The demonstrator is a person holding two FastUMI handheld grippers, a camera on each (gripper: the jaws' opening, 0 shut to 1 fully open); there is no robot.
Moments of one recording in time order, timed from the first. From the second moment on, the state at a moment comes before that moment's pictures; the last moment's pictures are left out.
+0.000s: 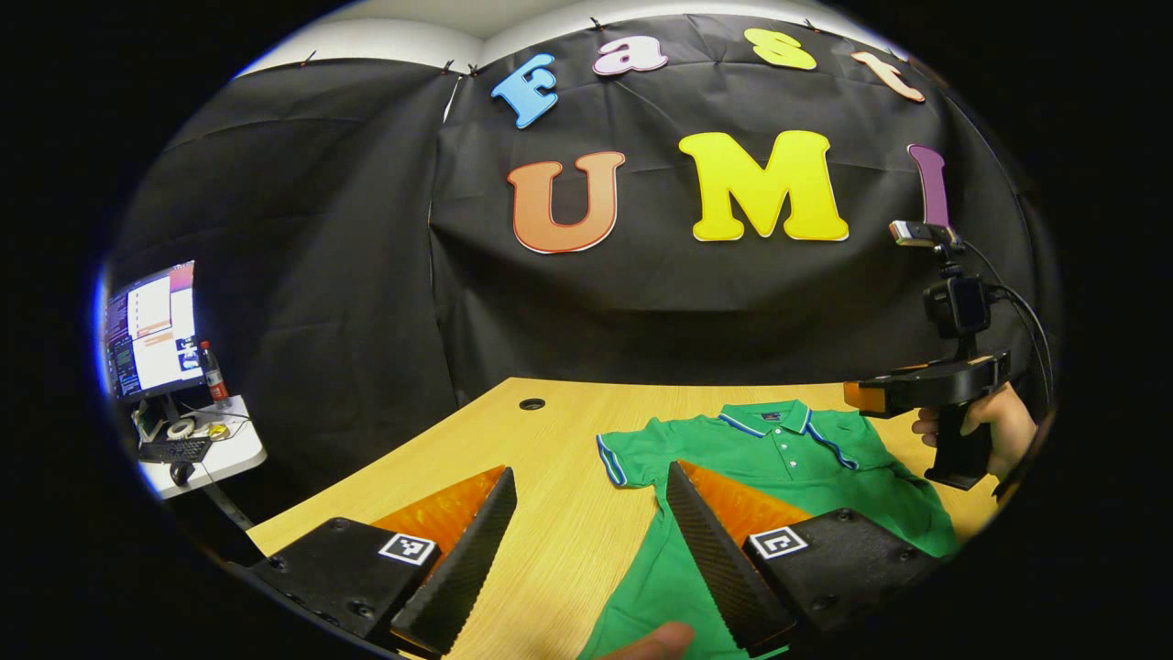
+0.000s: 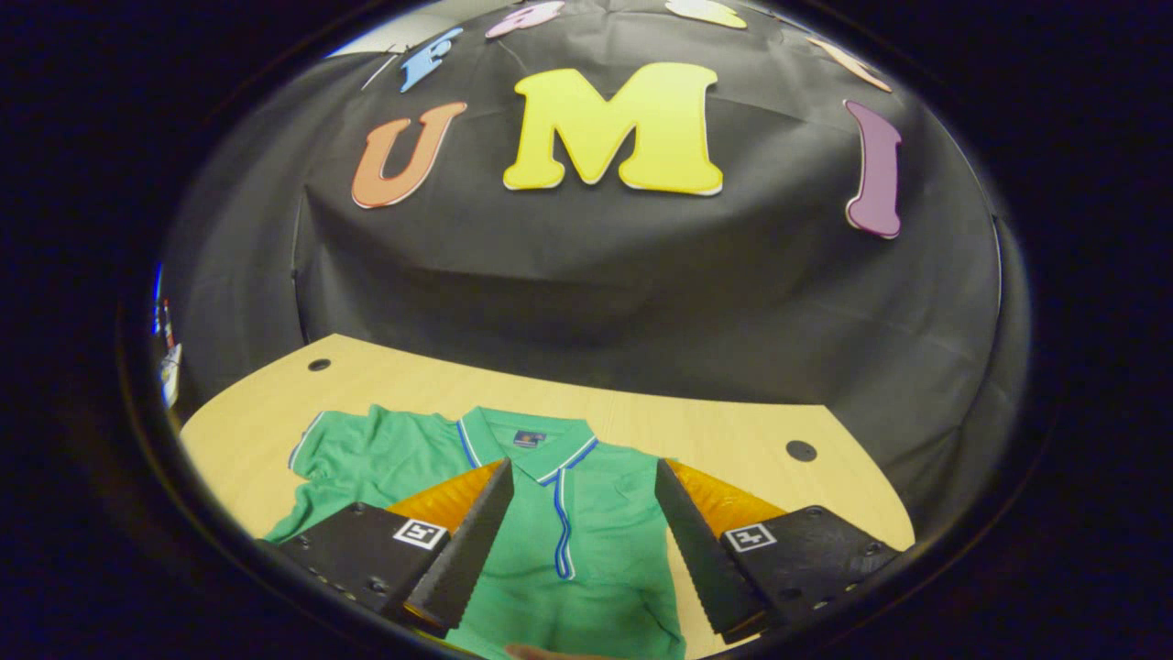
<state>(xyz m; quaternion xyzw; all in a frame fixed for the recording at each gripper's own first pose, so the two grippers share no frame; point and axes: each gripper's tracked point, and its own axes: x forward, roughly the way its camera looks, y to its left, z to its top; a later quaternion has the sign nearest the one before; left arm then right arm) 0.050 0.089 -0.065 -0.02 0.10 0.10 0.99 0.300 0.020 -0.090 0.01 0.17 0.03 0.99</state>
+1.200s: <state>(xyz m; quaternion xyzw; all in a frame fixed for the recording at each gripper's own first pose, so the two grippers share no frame) 0.133 0.072 -0.043 -0.09 0.15 0.11 0.98 0.007 -0.096 -0.088 0.03 0.04 0.04 1.00</state>
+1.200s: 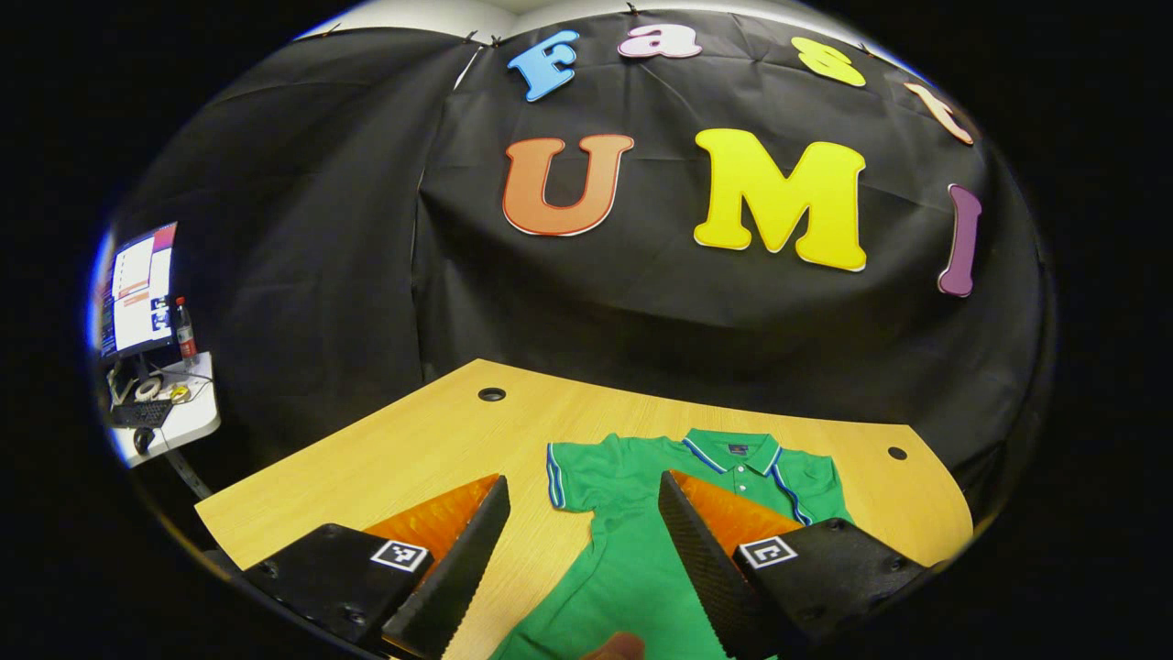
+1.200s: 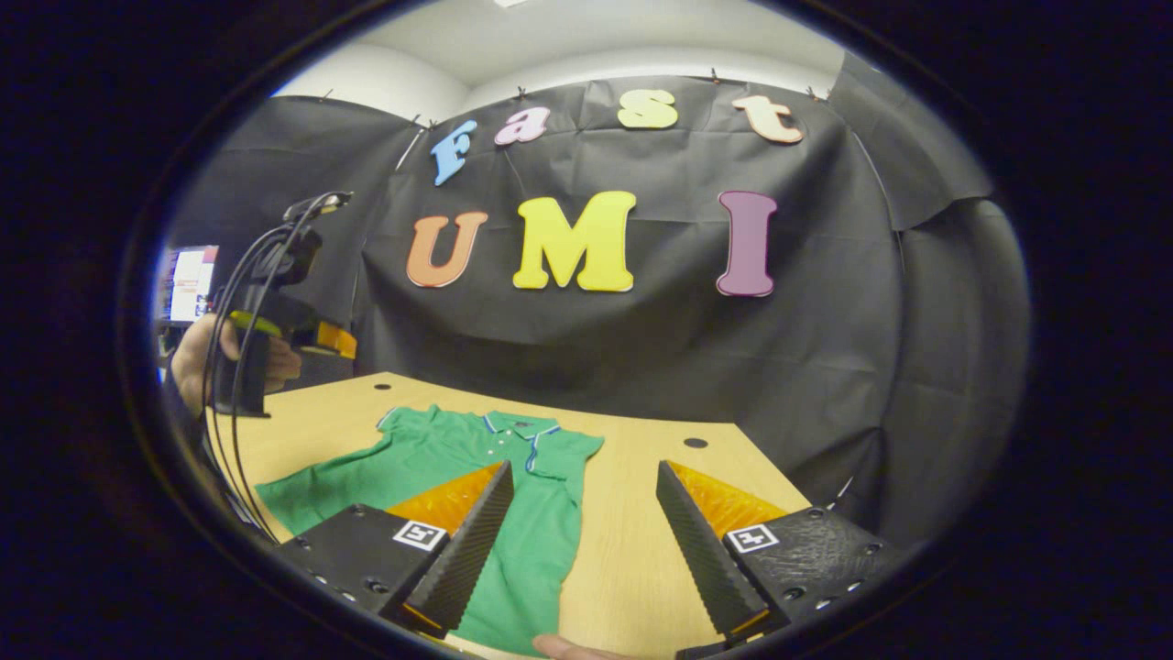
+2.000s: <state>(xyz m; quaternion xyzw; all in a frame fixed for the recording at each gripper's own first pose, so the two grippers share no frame) 0.287 0.110 -0.228 -0.07 0.33 0.13 0.93 0.004 -0.063 -0.181 0.09 0.11 0.11 0.98</state>
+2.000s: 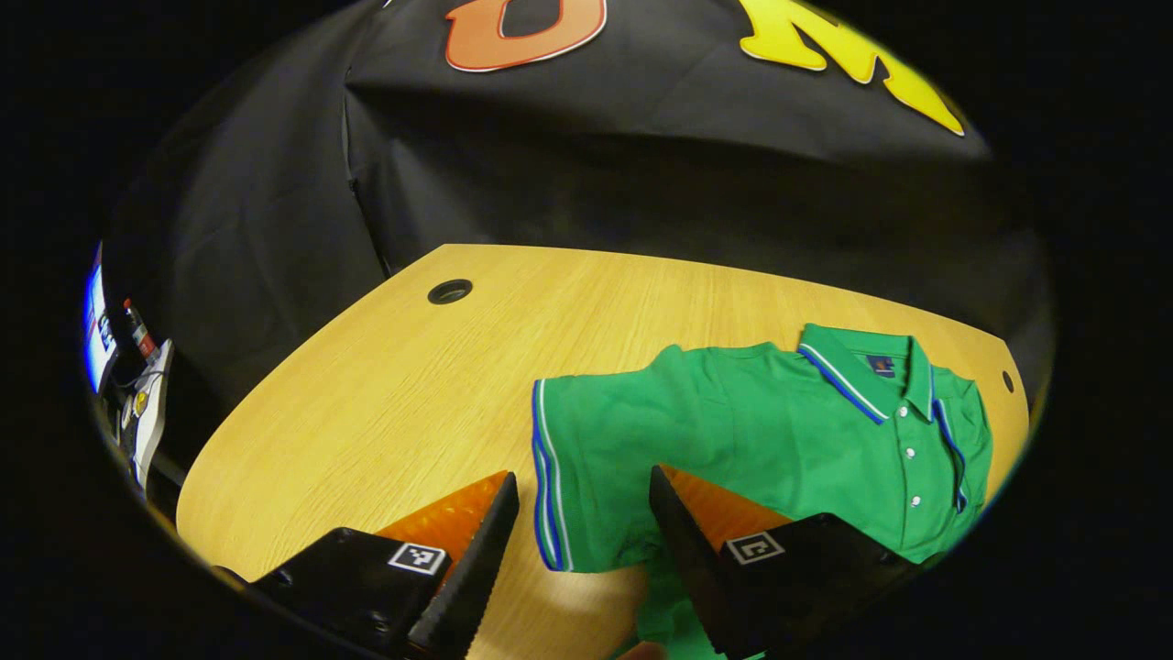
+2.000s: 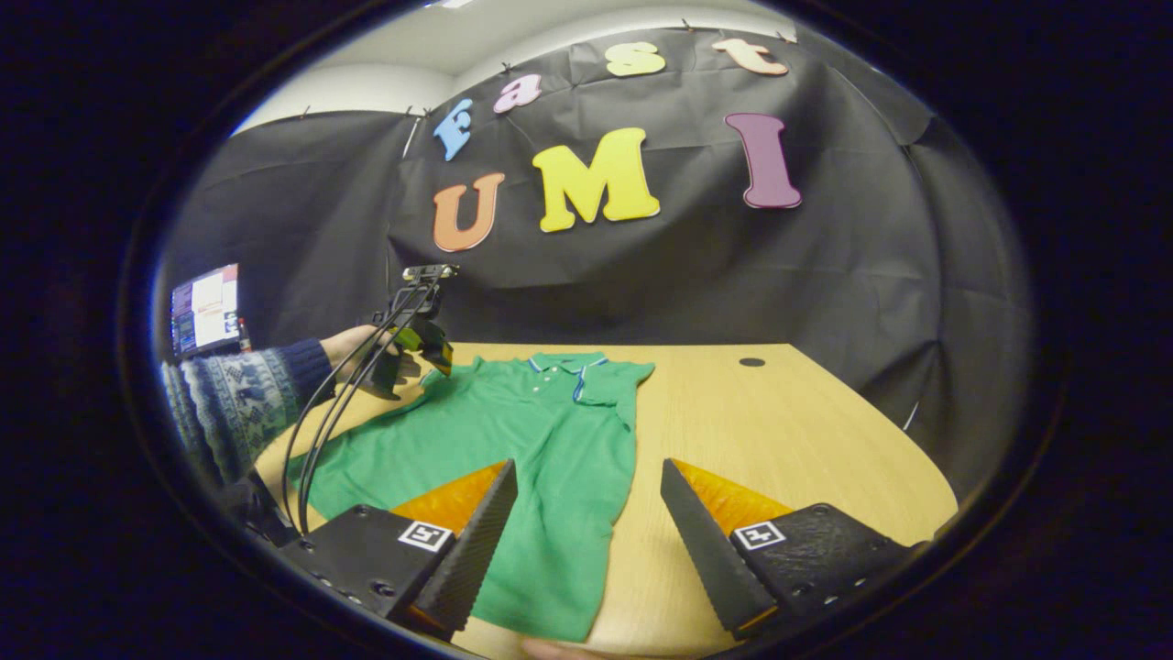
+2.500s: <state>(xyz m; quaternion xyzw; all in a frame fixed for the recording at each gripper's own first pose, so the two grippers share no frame) 0.307 0.103 -0.234 -0.07 0.32 0.11 0.94 0.004 -0.075 -0.188 0.10 0.11 0.09 0.98</state>
